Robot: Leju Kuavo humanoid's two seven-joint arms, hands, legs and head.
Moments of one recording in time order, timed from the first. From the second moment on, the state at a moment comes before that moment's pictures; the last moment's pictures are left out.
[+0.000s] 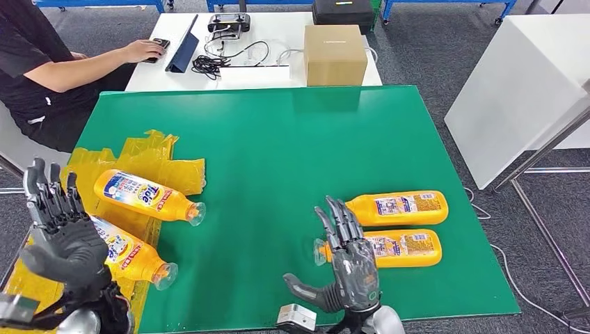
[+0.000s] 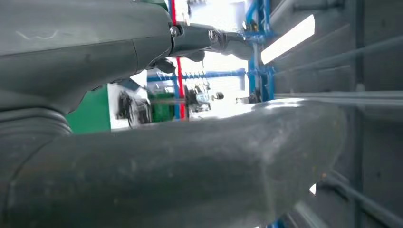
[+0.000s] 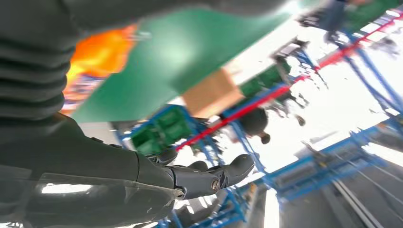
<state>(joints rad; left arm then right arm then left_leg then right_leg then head) 0.14 -0.09 -0.06 -1.92 0.01 0.30 -0.63 0.16 -0.09 0.56 -1.74 1.08 -0.54 0.03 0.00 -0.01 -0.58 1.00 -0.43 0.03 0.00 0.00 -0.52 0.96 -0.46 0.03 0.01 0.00</state>
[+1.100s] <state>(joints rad) 0.24 -0.13 -0.06 -1.99 0.06 0.26 -0.60 0.35 -0.43 0.11 -1.79 0.93 -0.11 0.21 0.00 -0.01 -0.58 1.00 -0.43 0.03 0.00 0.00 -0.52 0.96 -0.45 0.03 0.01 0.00</state>
